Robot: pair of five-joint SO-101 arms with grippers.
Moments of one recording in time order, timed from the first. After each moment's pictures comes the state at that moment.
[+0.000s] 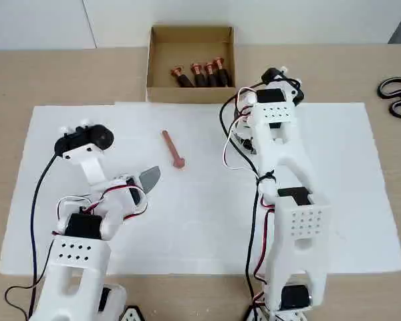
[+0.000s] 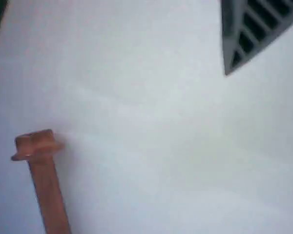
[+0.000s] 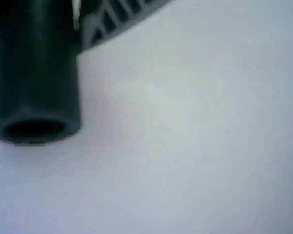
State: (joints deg) left arm 1.7 -50.4 66.2 48.1 29.0; right arm -8.8 40.2 -27.7 76.6 -42.3
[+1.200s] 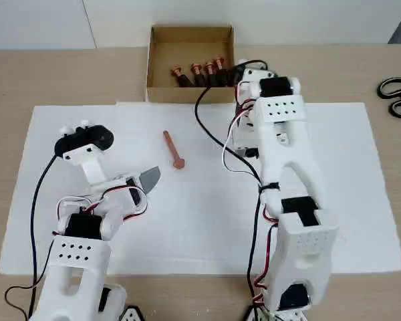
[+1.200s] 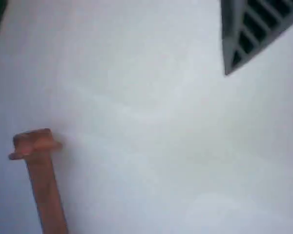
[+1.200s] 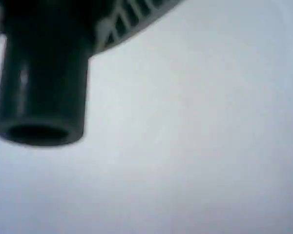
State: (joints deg) left arm 1.7 -50.4 66.2 48.1 29.0; right arm -11.2 26.9 -26.9 95.1 -4.4
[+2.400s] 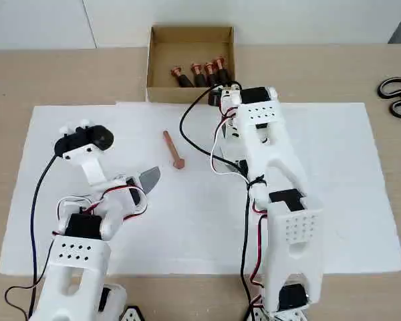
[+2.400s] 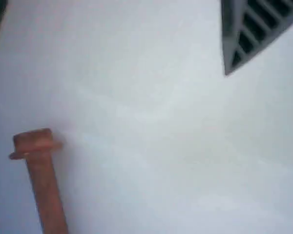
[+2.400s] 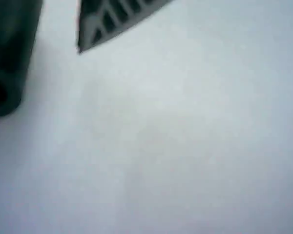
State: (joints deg) left arm 1.7 -50.4 66.2 48.1 29.0; right arm -14.1 35.9 -26.9 93.5 2.0
